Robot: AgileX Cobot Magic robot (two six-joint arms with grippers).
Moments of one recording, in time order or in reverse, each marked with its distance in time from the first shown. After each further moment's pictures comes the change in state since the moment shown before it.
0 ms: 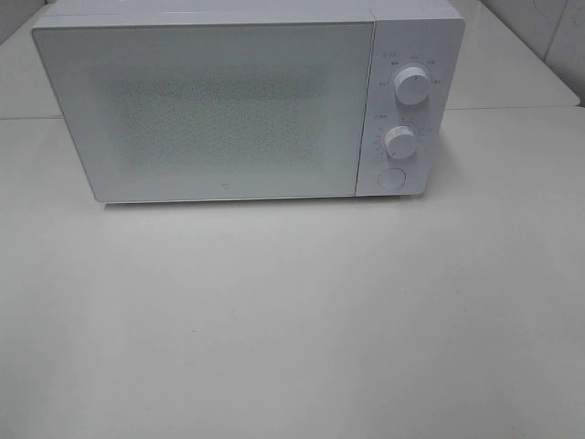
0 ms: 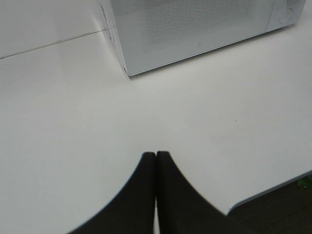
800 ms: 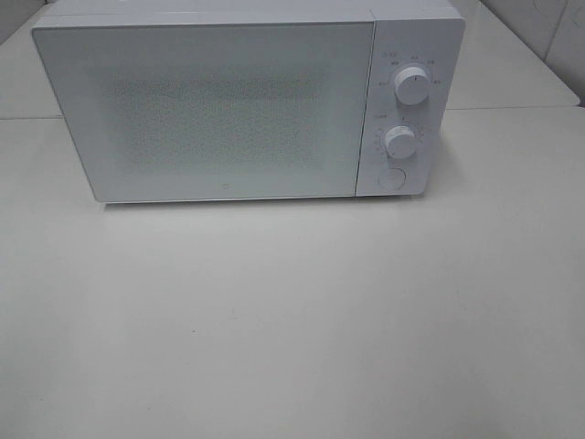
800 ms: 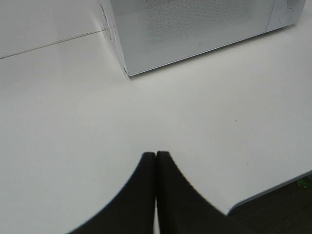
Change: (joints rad) left arm 0.000 0.000 0.000 0.000 0.000 0.000; right arm 0.003 0.482 -0.011 0.000 -0.205 0.000
